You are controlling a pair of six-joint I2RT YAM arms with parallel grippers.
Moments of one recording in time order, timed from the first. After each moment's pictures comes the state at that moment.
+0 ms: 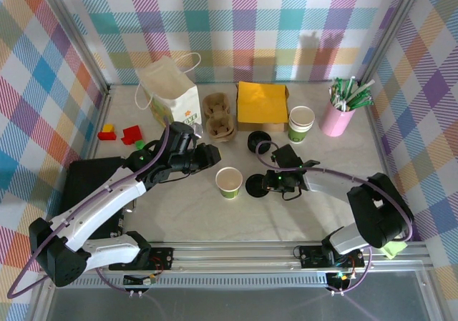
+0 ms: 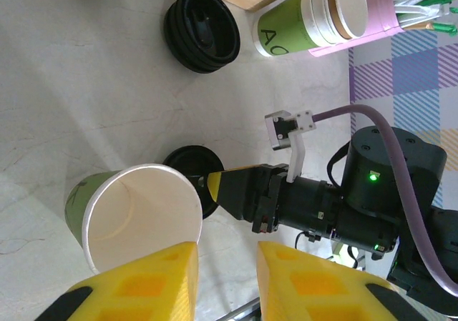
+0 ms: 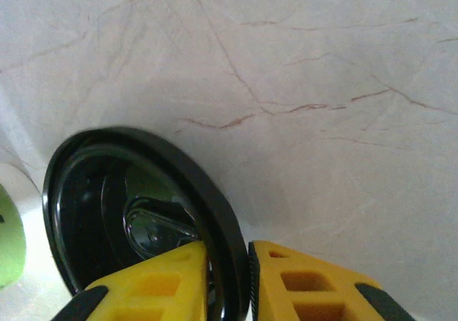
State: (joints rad) left arm -0.69 1.15 1.07 -0.61 0.19 -0.93; right arm 0.56 1.47 0.68 -0.35 -0.20 0.60
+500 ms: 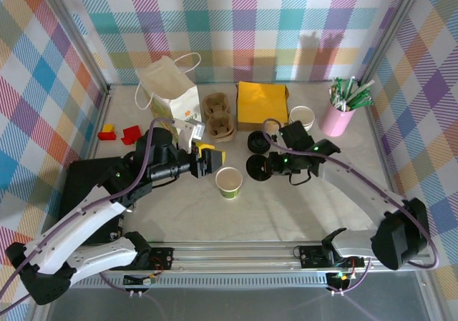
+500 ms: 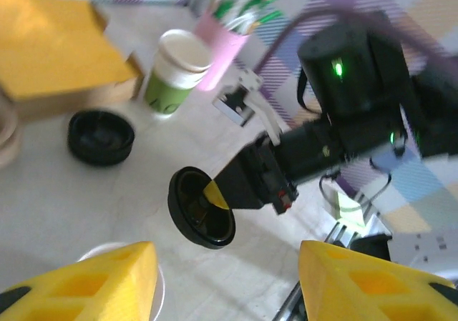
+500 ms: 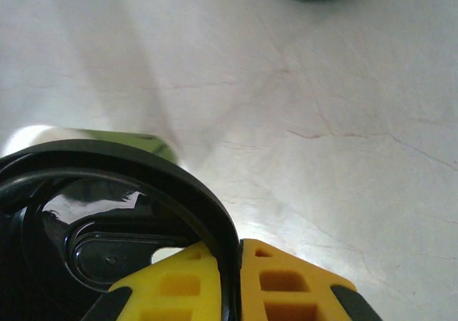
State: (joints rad) left arm -0.78 0.95 1.07 -0.46 0.23 -0.39; right arm 0.55 1.27 1.06 -0.83 -0.24 0.44
